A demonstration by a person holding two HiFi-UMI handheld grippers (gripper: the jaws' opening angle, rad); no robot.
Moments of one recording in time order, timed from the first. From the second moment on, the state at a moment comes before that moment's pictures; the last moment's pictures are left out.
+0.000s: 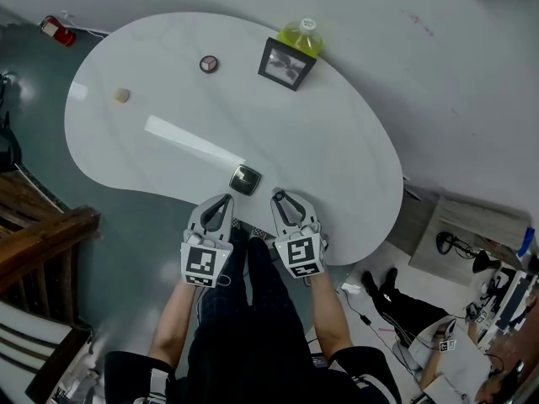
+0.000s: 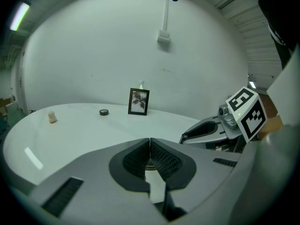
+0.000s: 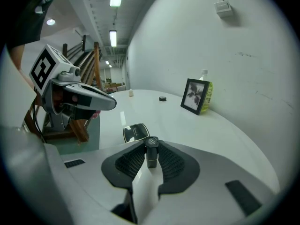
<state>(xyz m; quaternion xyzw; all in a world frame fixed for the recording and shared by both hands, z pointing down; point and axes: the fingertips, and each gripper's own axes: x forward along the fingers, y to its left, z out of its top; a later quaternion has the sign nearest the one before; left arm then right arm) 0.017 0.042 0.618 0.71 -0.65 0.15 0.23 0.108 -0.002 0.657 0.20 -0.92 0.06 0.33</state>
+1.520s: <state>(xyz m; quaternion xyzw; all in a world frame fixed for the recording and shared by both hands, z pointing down) 0.027 0.050 0.539 0.73 -0.66 0.13 0.16 0.126 -0.006 0.560 0.25 -0.93 0.06 0.25</state>
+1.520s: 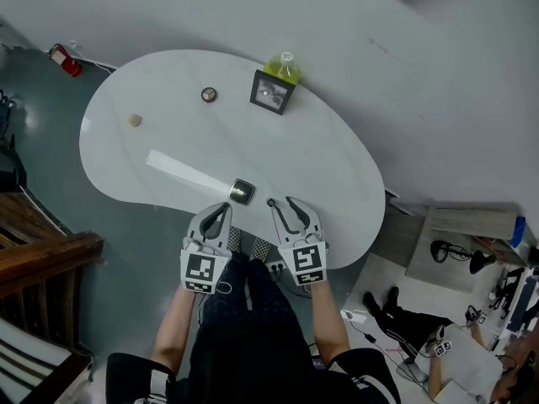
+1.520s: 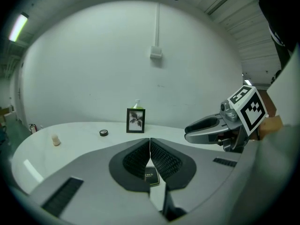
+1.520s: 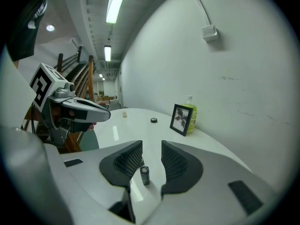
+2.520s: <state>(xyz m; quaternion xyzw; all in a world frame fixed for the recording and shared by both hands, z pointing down) 0.060 0.074 0.386 0.74 -0.66 0.09 0.04 0.186 -0.002 0.411 0.35 -0.93 0.00 0.11</state>
